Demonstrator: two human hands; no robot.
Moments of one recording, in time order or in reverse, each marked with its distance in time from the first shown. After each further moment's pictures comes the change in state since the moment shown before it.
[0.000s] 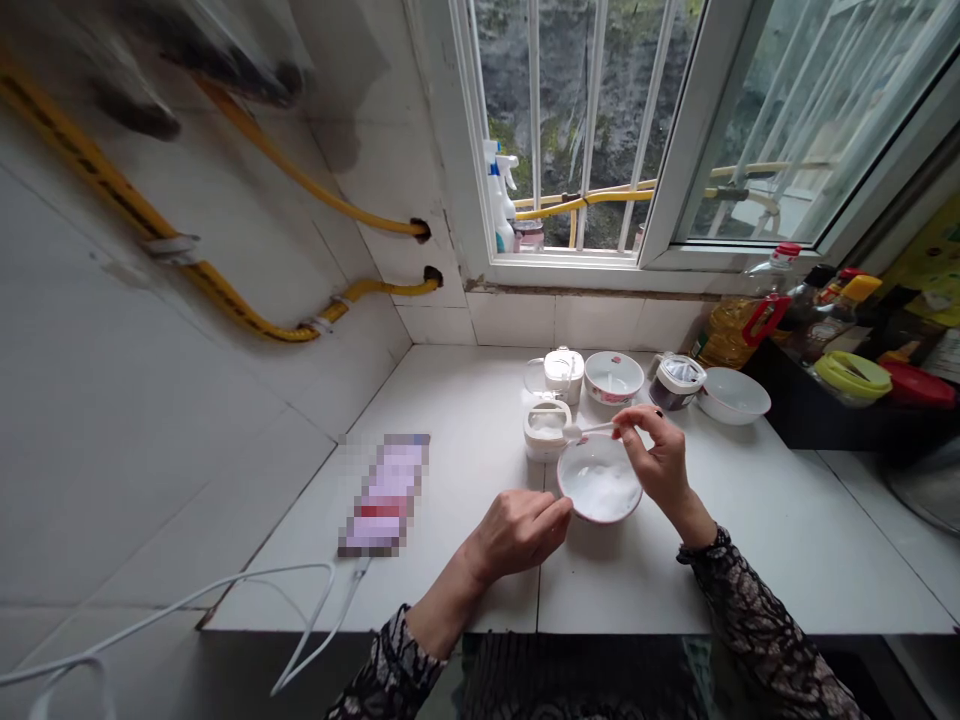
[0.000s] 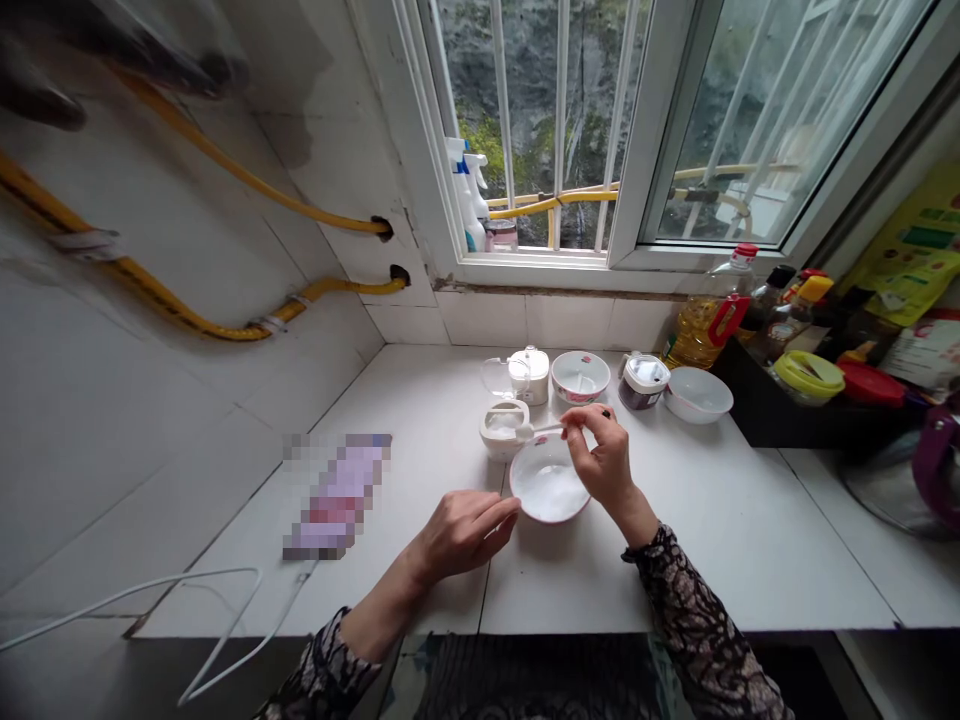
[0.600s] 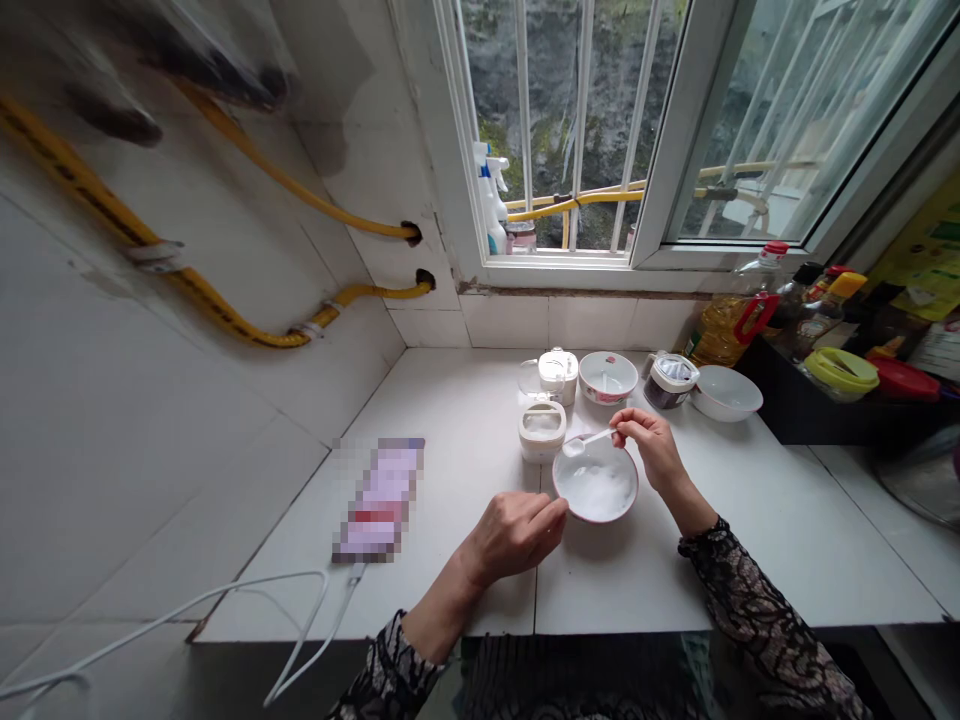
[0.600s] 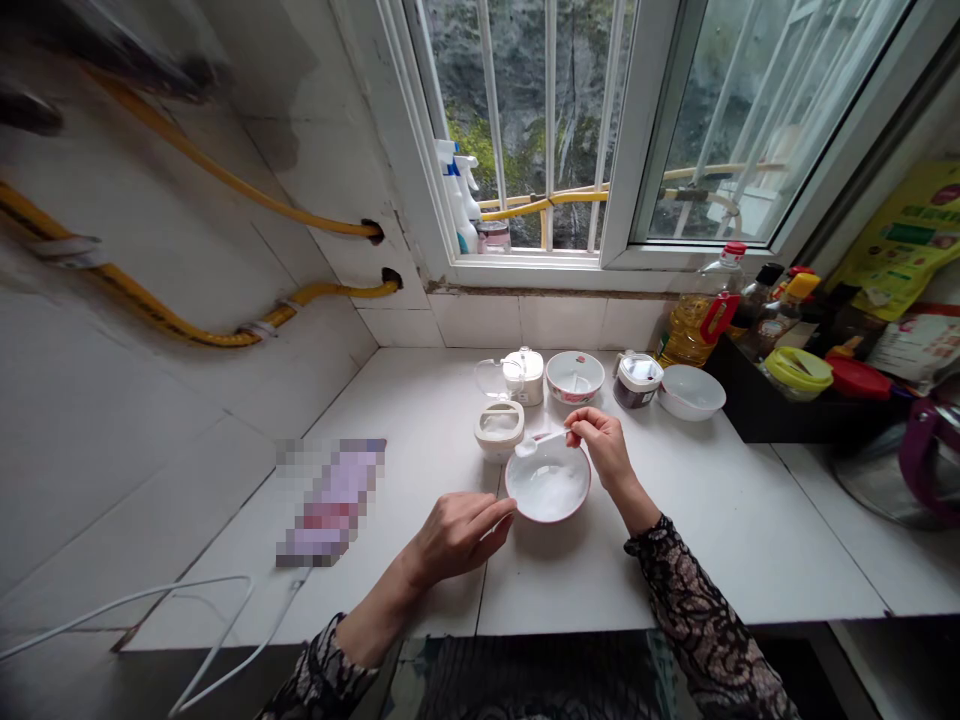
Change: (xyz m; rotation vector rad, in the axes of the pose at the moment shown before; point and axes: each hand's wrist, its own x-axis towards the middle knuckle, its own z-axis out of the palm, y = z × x) left_hand -0.001 0.000 0.000 -0.006 -0.004 0.006; right_hand 0.003 0.020 0.003 0.554 -0.094 0.751
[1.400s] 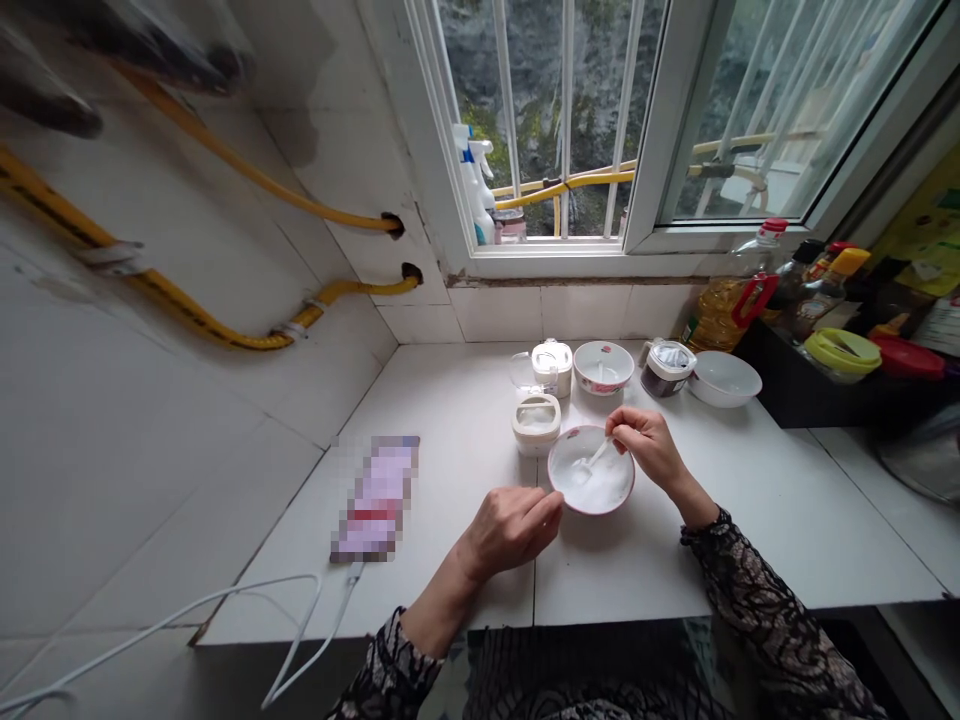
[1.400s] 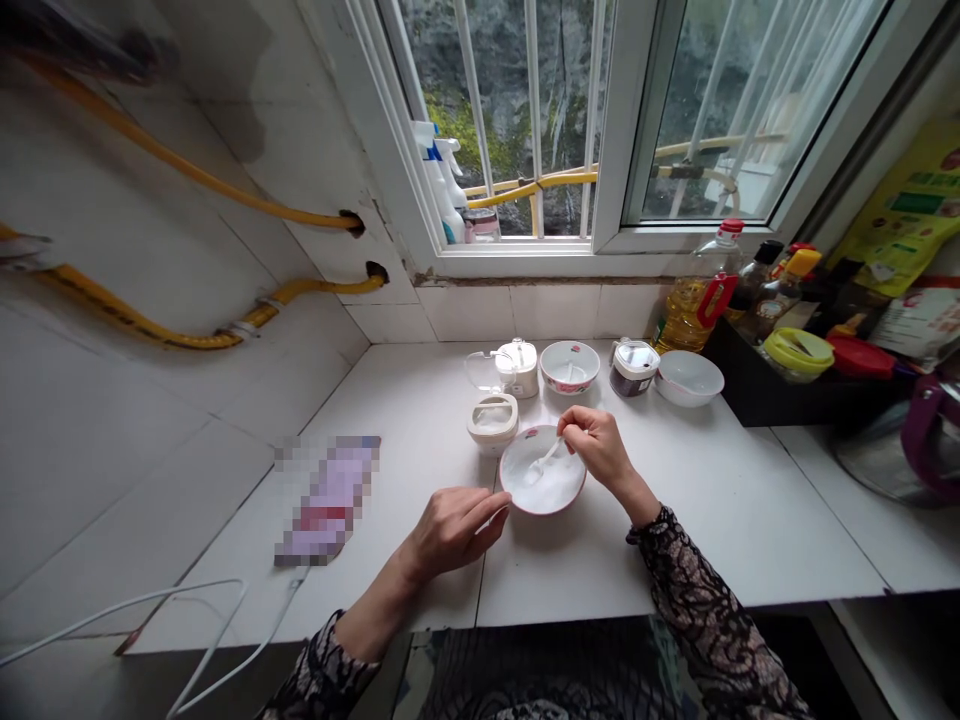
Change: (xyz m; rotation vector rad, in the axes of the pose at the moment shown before) left_hand 0.001 0.001 0.000 -0.028 0.010 -0.008; right_hand -0.011 -0.007 -0.004 -0.268 -0.120 -0.107
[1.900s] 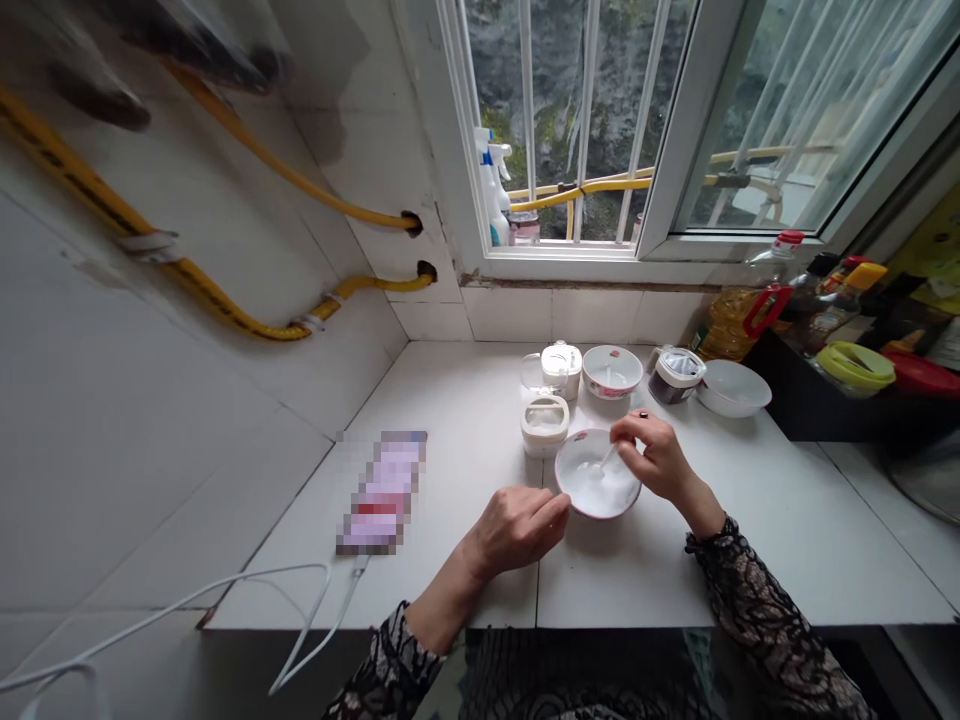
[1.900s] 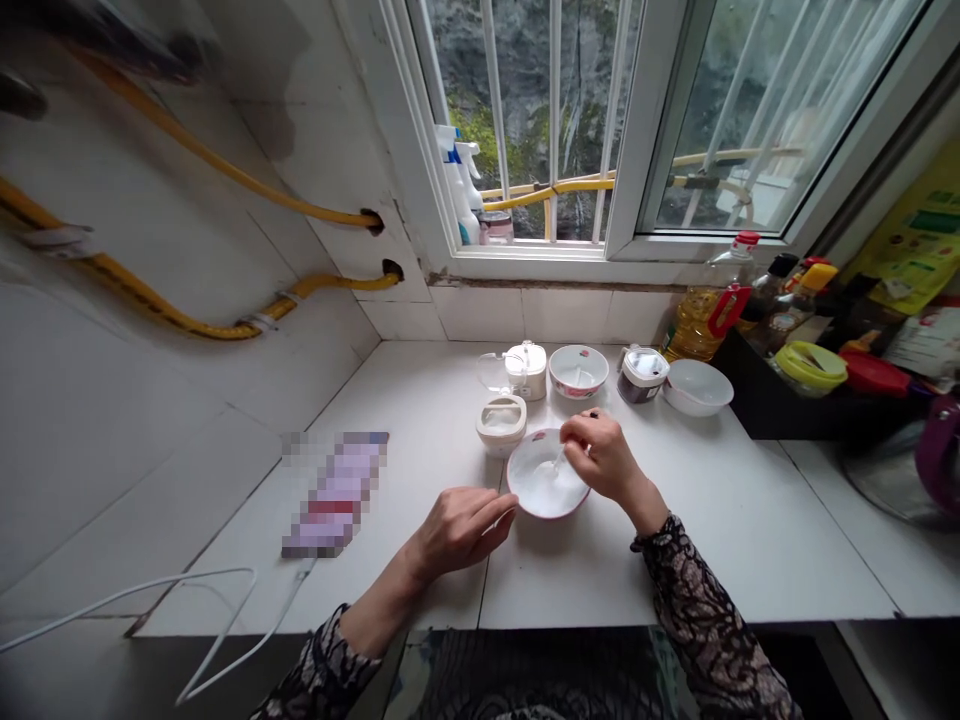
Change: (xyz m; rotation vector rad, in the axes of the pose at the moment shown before) left_hand -0.001 -0.001 0.000 0.025 -0.025 0.001; right_hand -0.002 0.000 -0.005 -0.424 -0.037 -0.529
